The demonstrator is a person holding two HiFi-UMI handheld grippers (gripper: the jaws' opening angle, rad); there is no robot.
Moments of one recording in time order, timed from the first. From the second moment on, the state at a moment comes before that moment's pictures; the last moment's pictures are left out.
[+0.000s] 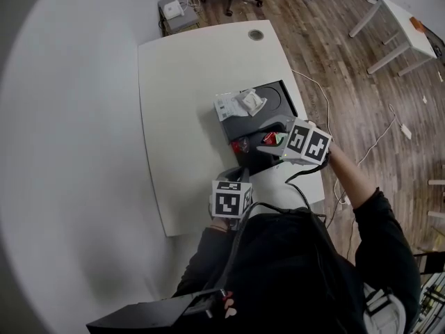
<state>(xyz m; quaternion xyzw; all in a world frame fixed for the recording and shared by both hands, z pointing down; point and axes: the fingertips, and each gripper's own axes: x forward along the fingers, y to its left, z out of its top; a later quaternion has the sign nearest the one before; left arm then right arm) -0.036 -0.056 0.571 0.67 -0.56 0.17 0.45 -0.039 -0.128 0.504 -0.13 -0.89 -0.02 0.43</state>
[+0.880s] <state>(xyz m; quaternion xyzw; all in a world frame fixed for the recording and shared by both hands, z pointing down) -0.039 -0.060 0.572 0.67 -0.56 0.14 0.46 -0.047 -0.093 0.611 -0.23 -0.80 -0.13 0.53</state>
